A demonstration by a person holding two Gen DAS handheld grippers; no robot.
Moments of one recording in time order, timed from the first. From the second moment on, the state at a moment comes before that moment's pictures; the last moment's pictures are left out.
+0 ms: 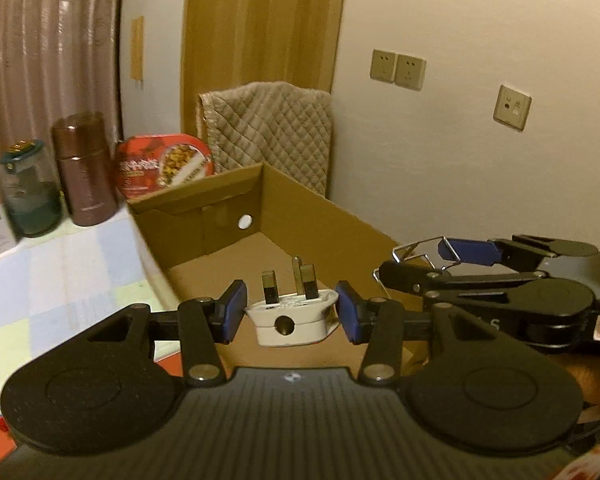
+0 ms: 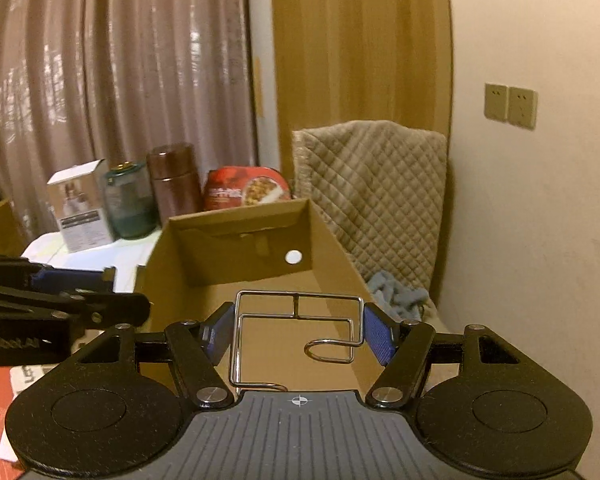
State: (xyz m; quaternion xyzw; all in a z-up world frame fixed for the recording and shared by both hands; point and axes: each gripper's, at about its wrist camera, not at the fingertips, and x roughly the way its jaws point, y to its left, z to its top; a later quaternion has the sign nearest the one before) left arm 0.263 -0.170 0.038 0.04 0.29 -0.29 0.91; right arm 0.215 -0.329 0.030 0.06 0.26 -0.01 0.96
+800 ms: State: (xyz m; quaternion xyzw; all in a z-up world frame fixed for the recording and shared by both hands) left arm 0.251 -0.109 0.046 0.04 0.29 -0.23 0.93; right arm 0.227 -0.333 0.020 0.08 0.29 0.00 0.95
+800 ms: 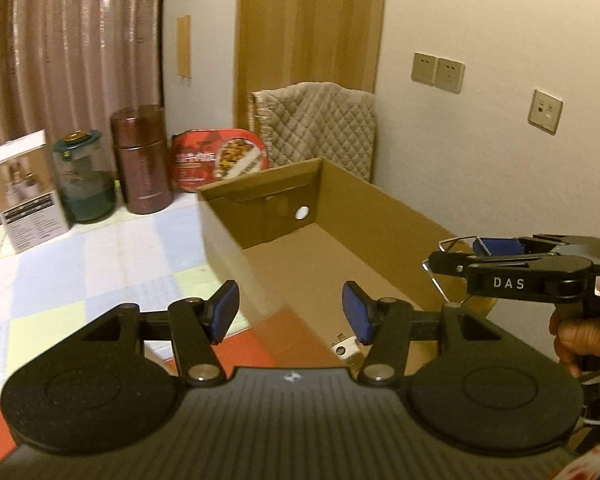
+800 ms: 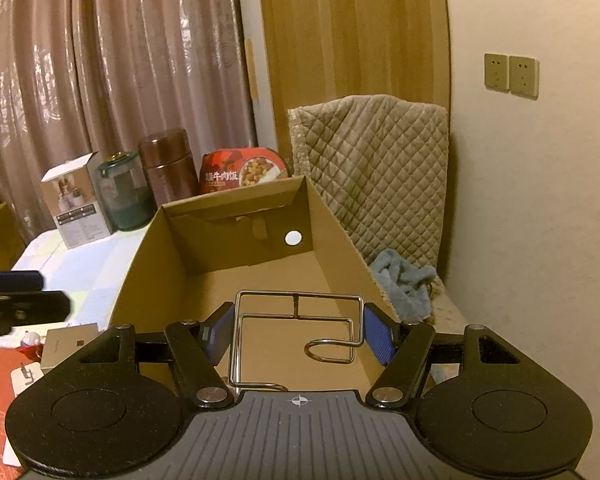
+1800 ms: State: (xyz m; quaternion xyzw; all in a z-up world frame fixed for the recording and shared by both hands) left arm 0.221 -0.025 0.043 -0.01 0.28 -0.16 0.95; right arm 0.202 -0.308 0.045 0.11 0.20 0.01 0.97
